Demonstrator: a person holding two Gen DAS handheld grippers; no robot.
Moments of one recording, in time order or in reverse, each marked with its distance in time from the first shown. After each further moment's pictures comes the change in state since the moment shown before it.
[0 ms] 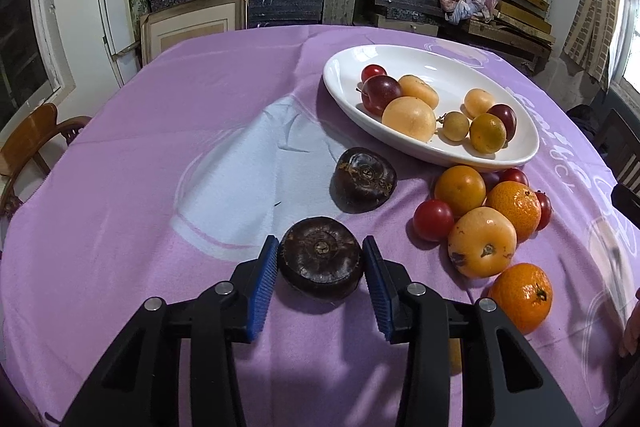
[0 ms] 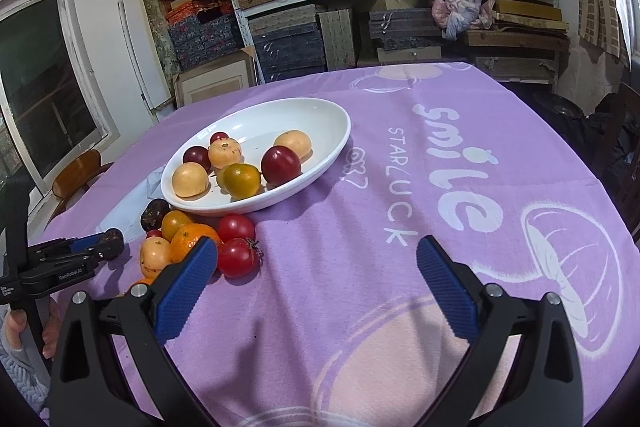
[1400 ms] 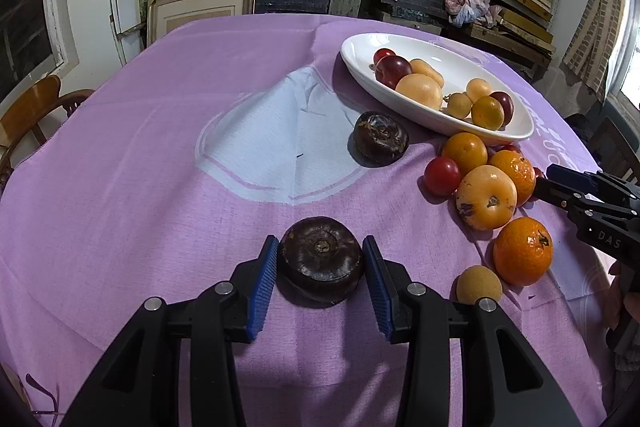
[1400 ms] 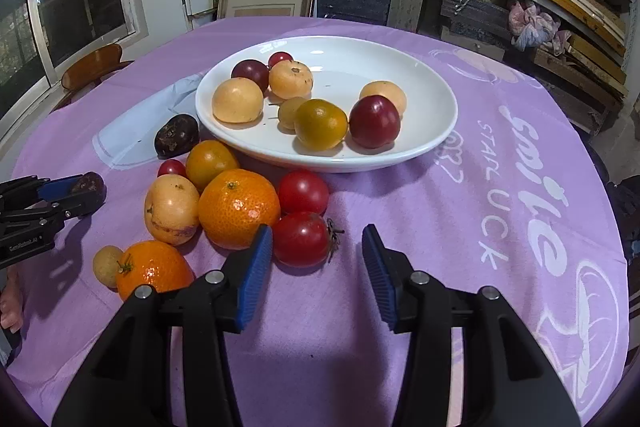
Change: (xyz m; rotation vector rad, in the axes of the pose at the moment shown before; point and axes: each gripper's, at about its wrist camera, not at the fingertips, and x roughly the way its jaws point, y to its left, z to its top) left arm -0.008 0.019 -0.030 -0.066 0.027 -0.050; right arm 0.065 0.069 0.000 -0.307 0.225 0.026
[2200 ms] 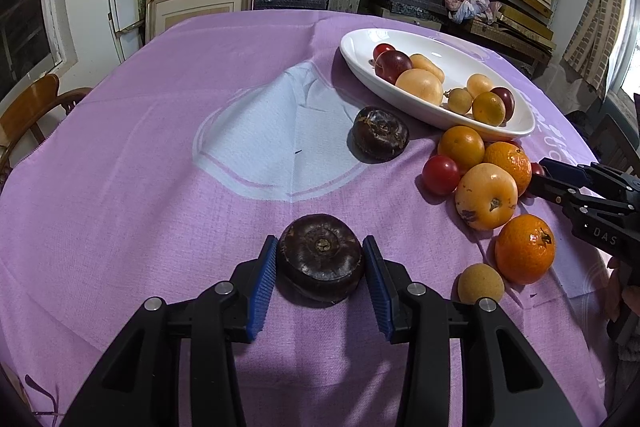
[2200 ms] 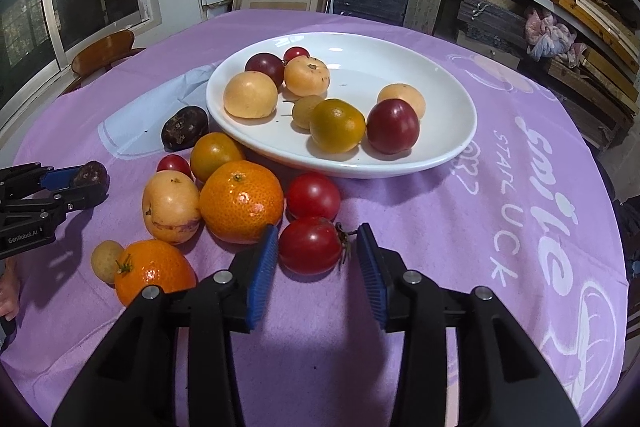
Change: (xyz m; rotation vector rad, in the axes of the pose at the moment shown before) left arm 0.004 -0.001 -0.001 0.005 0.012 0.002; right arm 0.008 0.004 0.005 -0.060 0.015 0.027
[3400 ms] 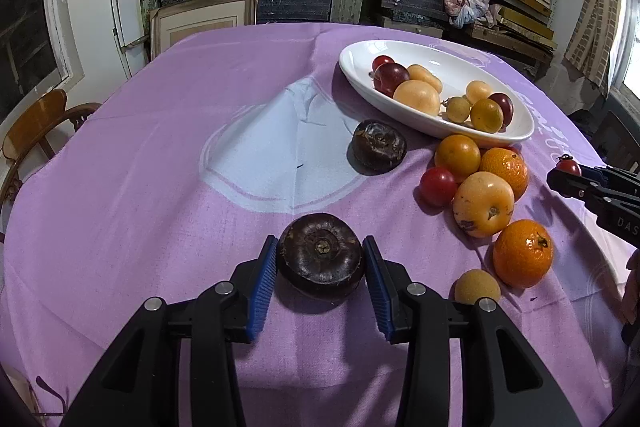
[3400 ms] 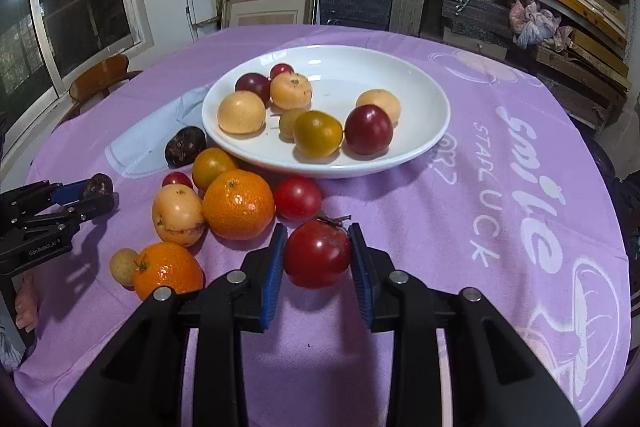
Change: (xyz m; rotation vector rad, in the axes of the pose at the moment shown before) left arm -0.007 -0.006 0.005 0.020 -0.038 0.026; right arm -0.029 -0.013 -0.005 0.090 -0.050 0.000
